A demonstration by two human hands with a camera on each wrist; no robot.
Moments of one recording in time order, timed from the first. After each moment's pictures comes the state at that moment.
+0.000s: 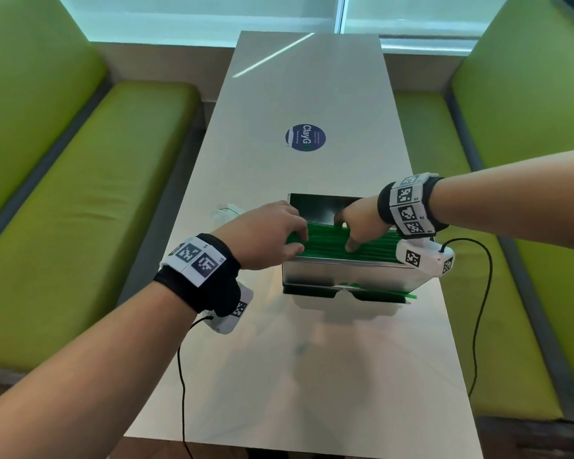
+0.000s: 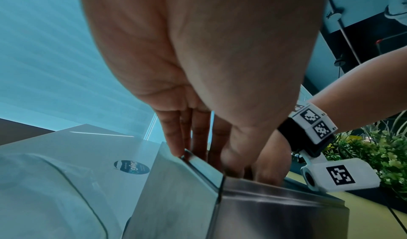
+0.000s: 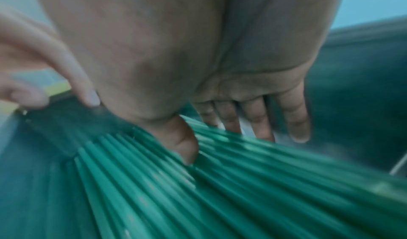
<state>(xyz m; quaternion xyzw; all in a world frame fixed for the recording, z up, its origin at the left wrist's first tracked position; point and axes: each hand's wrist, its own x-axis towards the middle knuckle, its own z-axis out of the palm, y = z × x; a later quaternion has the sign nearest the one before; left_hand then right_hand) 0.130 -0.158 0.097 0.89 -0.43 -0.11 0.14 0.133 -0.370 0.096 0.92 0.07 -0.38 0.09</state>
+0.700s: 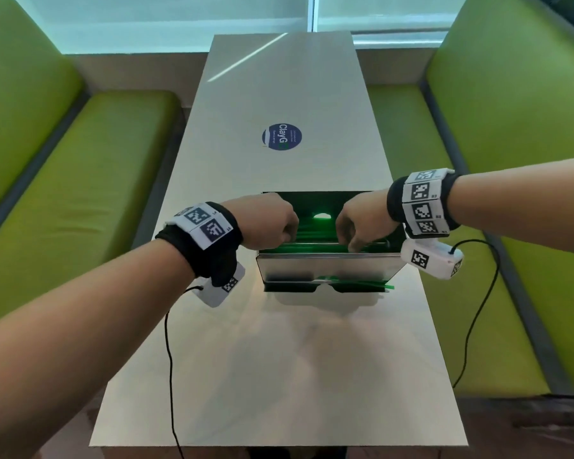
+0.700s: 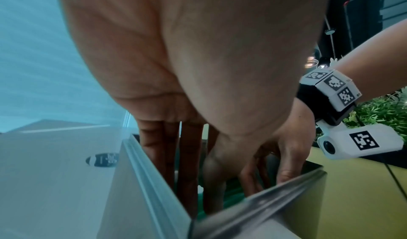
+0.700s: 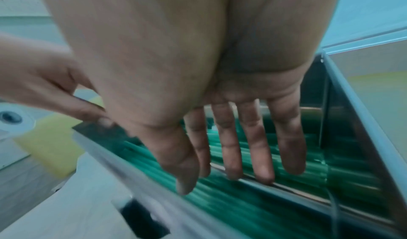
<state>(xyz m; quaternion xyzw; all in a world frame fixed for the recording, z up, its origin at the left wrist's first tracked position) 0.144 -0.207 0.116 0.87 -0.44 -0.22 -0.04 0.103 -0.418 0.104 0.93 0.10 -0.36 0.02</state>
